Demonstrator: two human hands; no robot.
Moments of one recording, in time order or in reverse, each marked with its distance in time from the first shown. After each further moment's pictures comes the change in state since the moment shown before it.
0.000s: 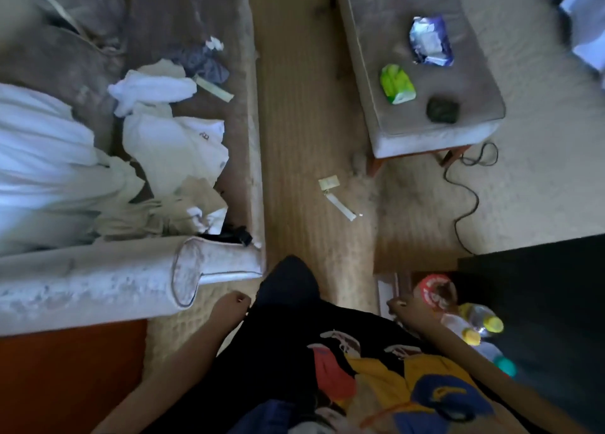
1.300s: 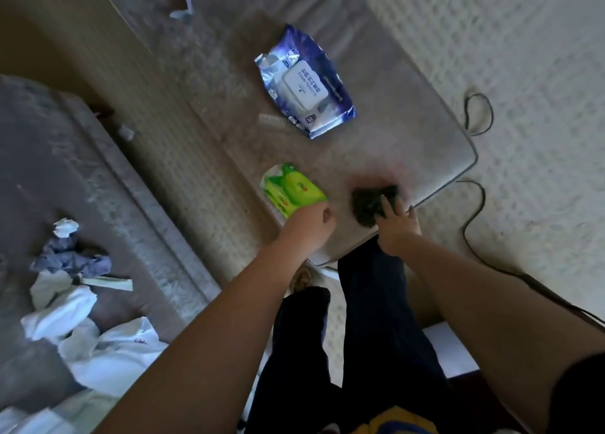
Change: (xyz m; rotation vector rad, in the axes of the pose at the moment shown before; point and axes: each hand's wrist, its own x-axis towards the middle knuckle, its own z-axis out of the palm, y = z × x) left_hand 0.312 0.867 0.049 0.702 -0.304 0.439; right_hand 0.534 -0.196 -0.451 -0.634 -0.098 -0.061
